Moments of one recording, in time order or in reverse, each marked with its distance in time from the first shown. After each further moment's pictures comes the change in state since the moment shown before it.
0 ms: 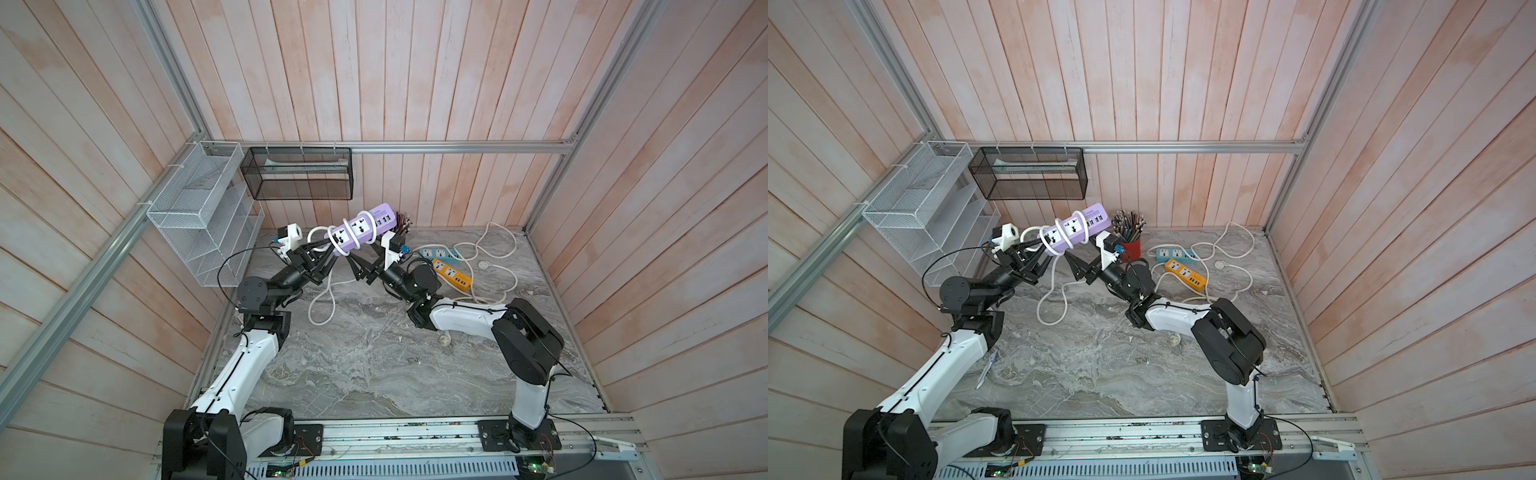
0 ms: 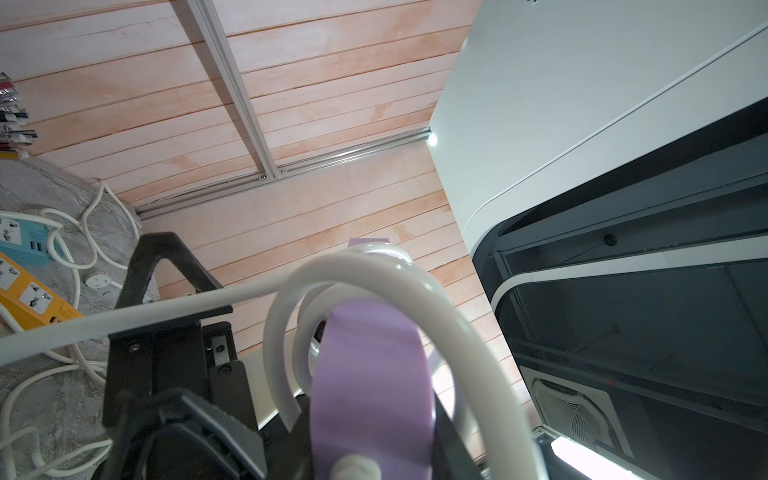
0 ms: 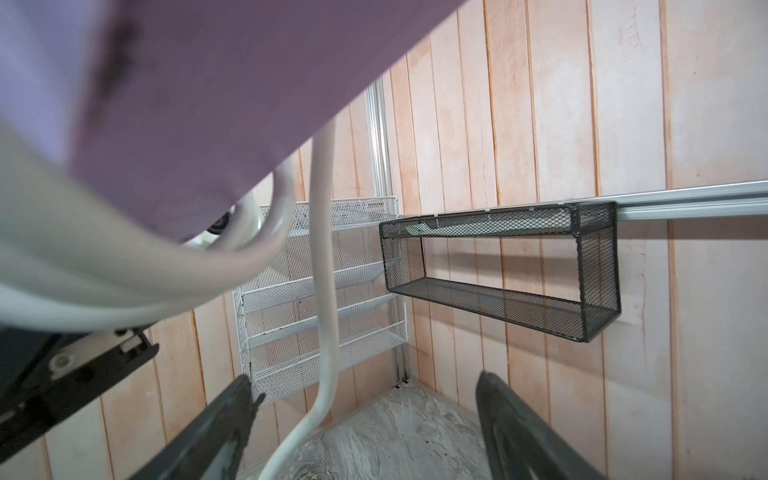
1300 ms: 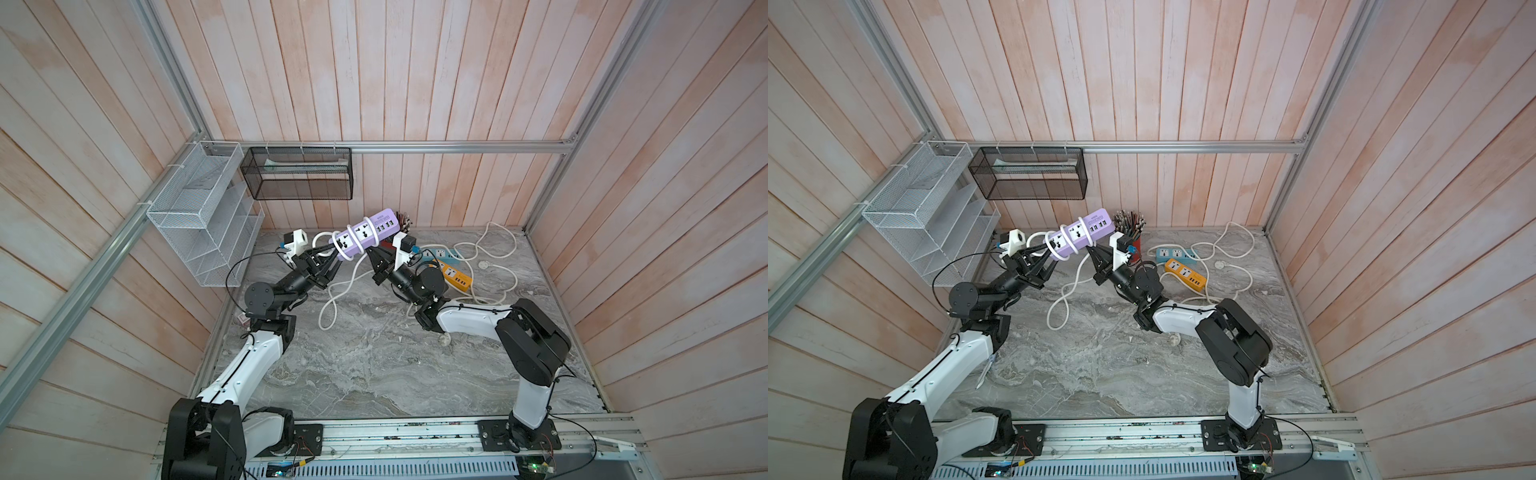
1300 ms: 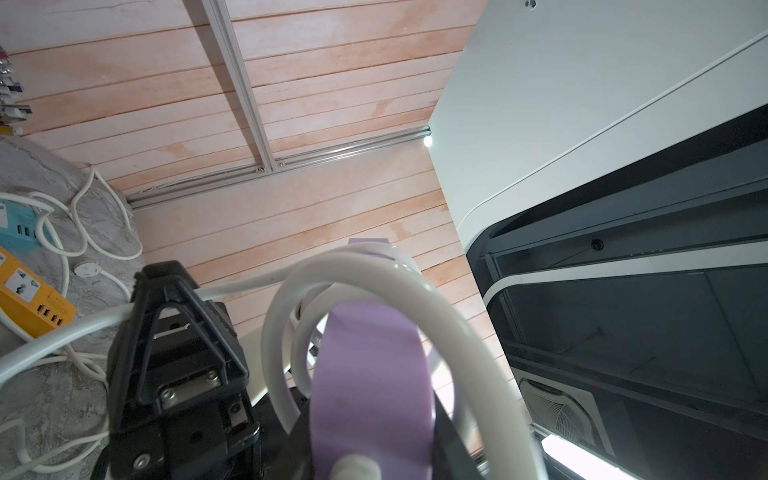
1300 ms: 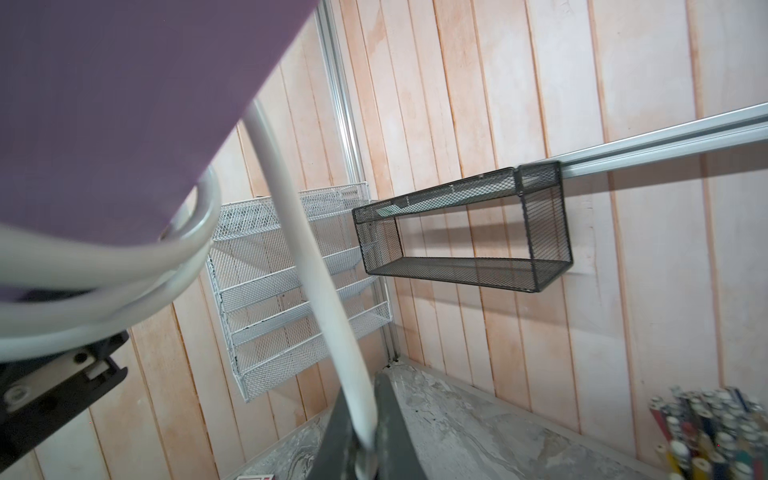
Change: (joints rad) left arm -0.028 0.025 -0.062 0.093 -0.021 -0.034; right arm -0.058 -0.065 -0.139 0.018 0.037 0.084
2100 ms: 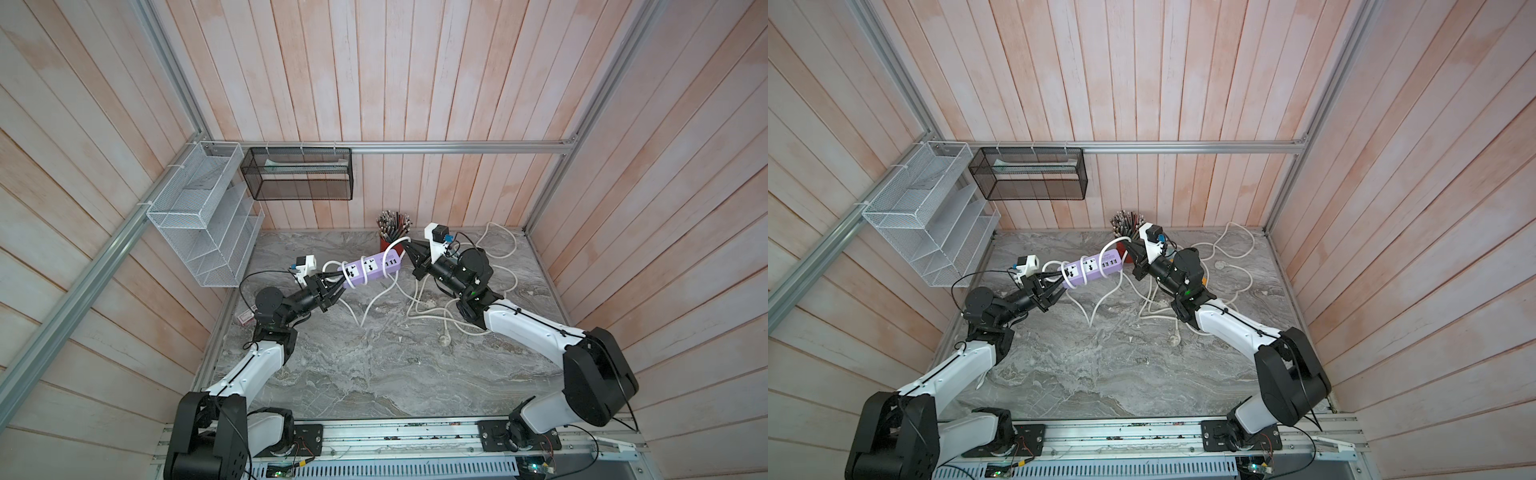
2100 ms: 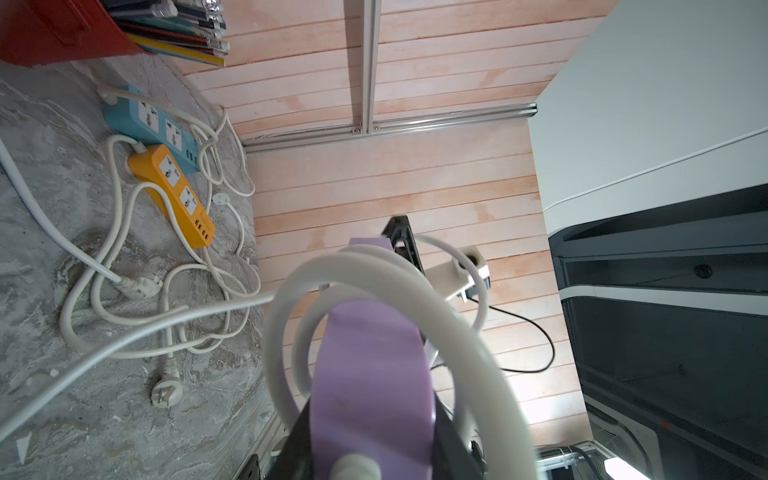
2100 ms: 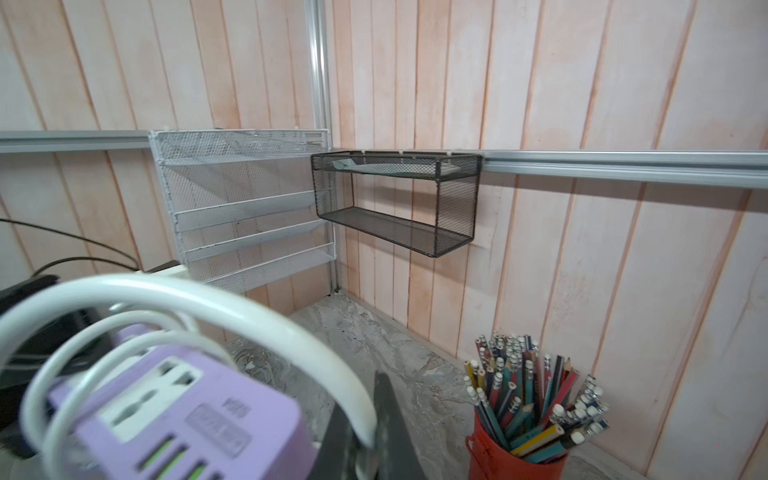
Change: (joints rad) left arm 0.037 0.027 -0.163 -0.126 0.128 0.168; right arm -0.176 -0.372 -0.108 -0.484 -0.205 -0.221
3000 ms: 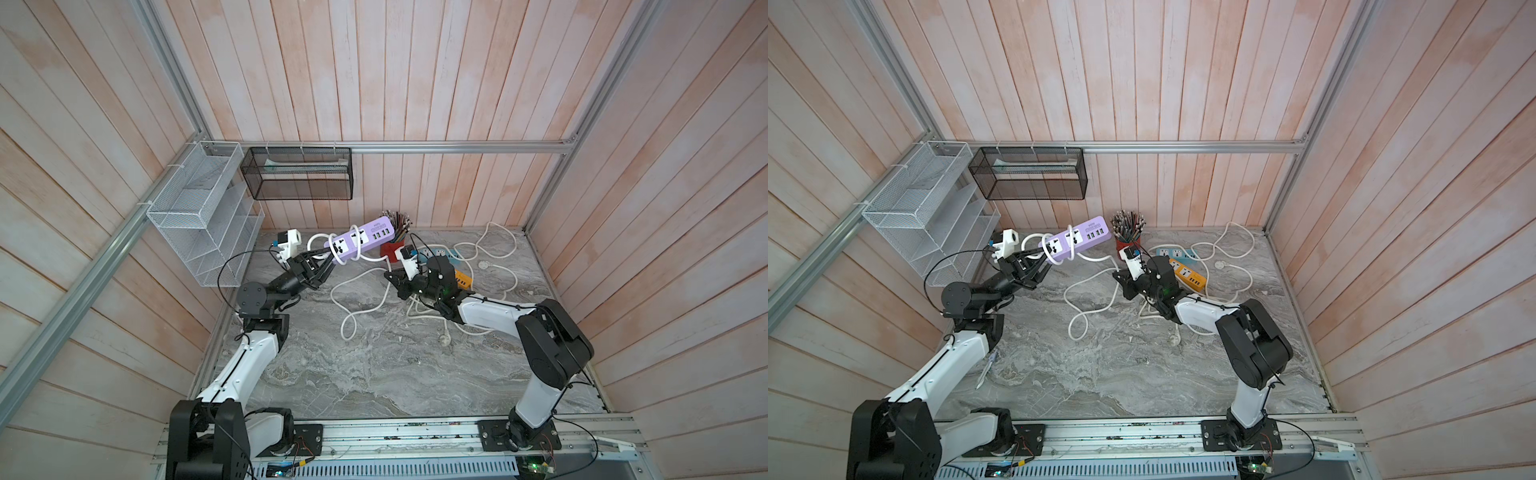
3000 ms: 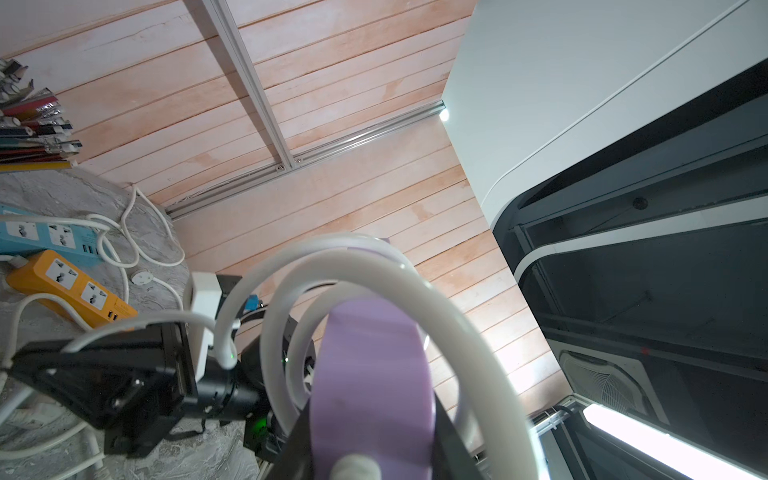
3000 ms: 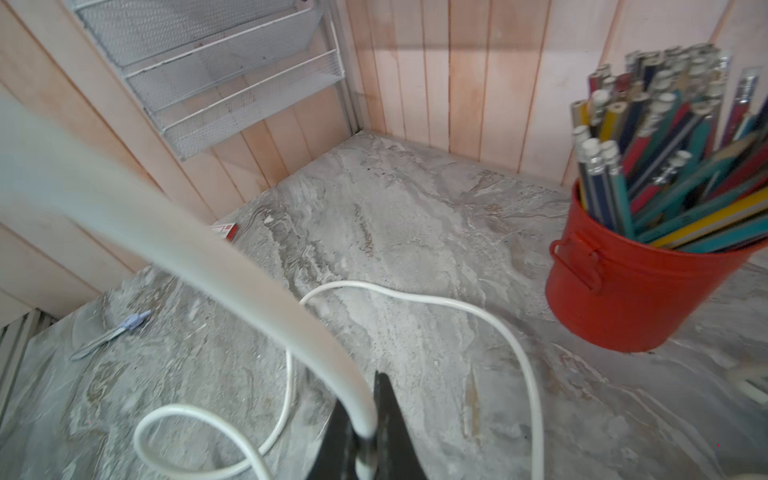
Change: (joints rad) left arm 0.043 -0.038 0.146 0.136 -0.003 -0.073; right arm -0.017 0.328 0.095 -0.195 -0.079 0.111
